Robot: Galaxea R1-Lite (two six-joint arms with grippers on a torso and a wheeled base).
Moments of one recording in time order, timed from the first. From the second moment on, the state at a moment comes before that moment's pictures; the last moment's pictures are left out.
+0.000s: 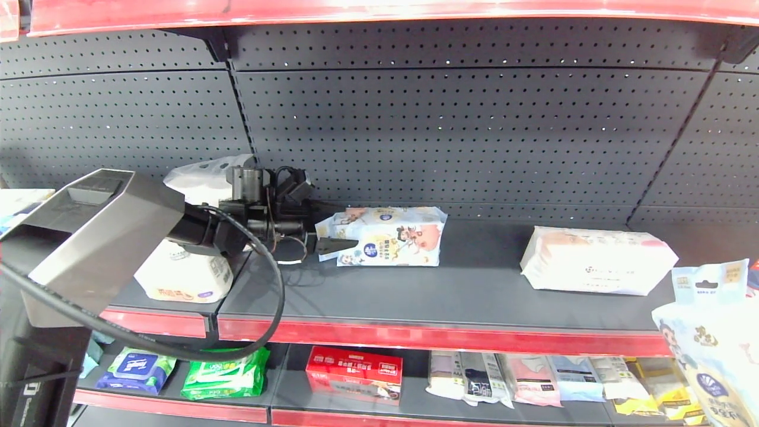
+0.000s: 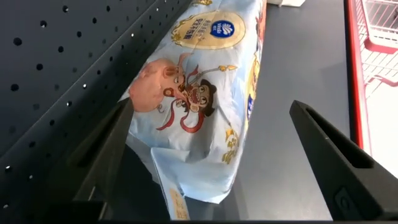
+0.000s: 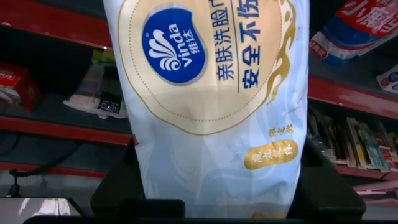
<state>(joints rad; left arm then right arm) -0.20 2.37 -1.50 -0.47 -1.01 0.46 -0.15 0.33 -0.03 -0.04 -0.03 -0.35</state>
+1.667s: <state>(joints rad) -0.21 2.44 -1.60 -0.40 -0.96 0.44 -0.15 0.34 -0.03 -0.04 -0.02 -0.35</state>
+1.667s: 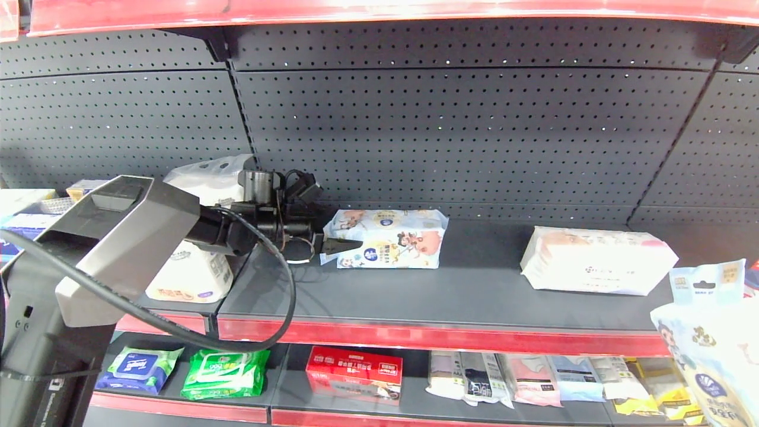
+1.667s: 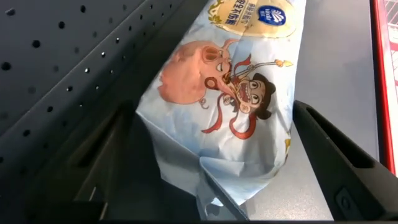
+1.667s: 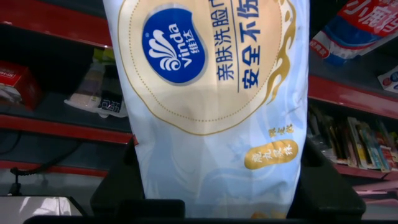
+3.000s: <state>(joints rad) -0.21 2.38 -1.52 -0.40 -0.98 0.44 -0.14 0.35 -0.03 -0.04 -0.02 -0.35</state>
